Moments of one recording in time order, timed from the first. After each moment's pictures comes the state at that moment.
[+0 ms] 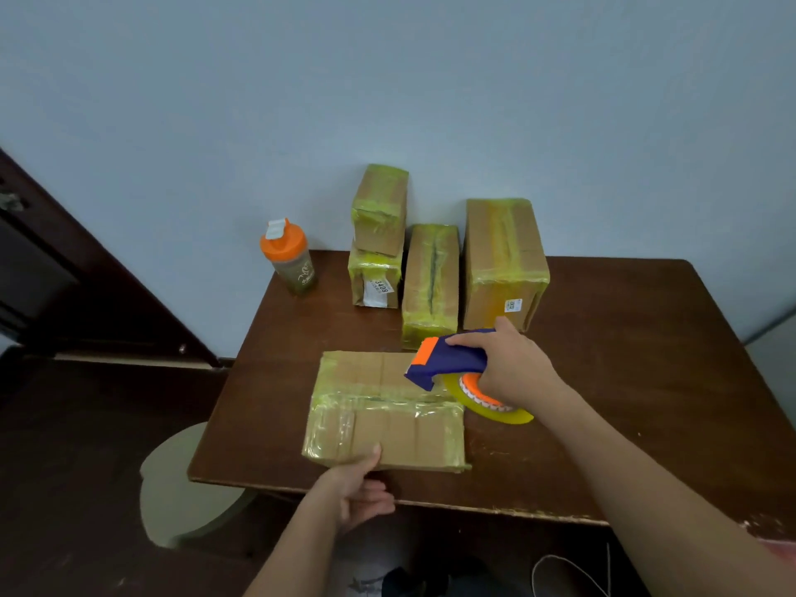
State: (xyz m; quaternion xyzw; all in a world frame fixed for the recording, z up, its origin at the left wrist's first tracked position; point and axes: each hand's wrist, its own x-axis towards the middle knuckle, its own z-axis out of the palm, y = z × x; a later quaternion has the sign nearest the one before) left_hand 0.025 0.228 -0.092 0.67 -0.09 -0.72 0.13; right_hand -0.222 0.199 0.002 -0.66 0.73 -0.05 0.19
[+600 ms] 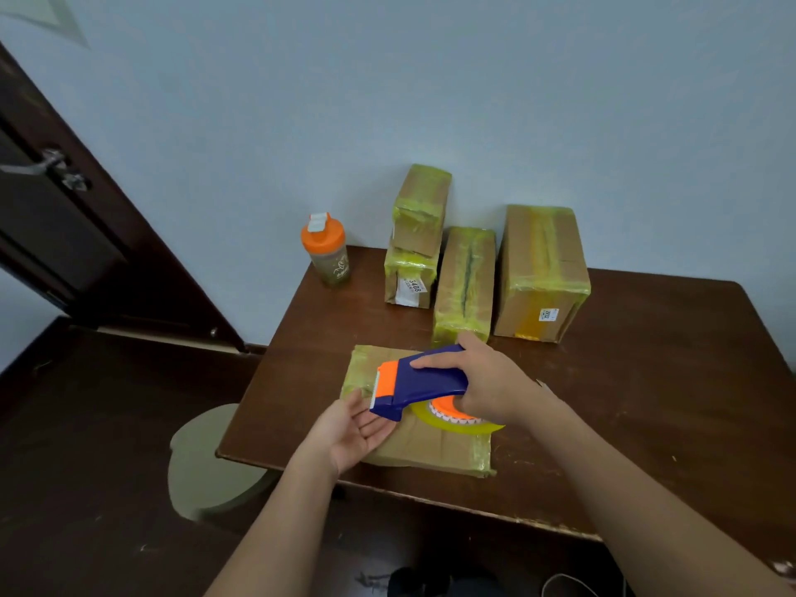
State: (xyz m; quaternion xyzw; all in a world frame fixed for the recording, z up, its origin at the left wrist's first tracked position) left_hand 0.051 0.181 -0.054 0.56 -0.04 -0.76 0.33; right_hand -0.167 0.186 0.004 -0.78 0.57 -0.06 0.25
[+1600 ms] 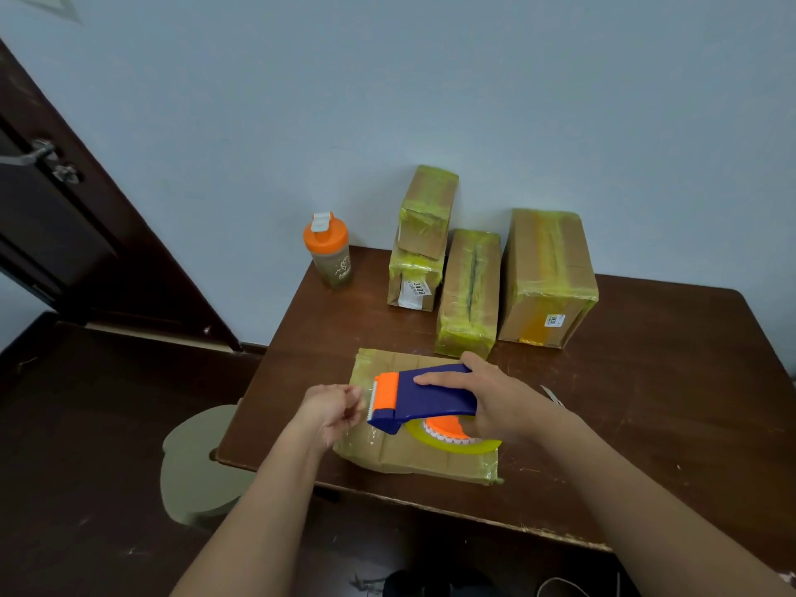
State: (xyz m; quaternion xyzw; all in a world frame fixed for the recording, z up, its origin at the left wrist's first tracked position) left_hand 0.075 0.144 -0.056 0.68 -0.20 -0.65 0.29; right_hand -0.169 0.189 -0.008 -0.80 0.53 -0.02 0.28
